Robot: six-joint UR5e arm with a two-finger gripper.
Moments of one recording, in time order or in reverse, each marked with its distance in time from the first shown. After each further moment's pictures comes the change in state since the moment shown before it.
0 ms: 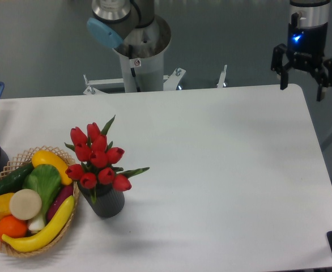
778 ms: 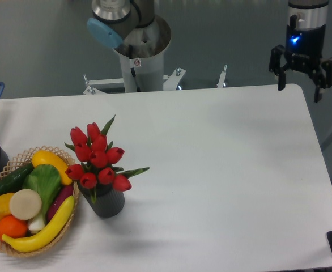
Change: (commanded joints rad) arm 0.003 0.000 -0.020 -0.002 -0.024 -0.011
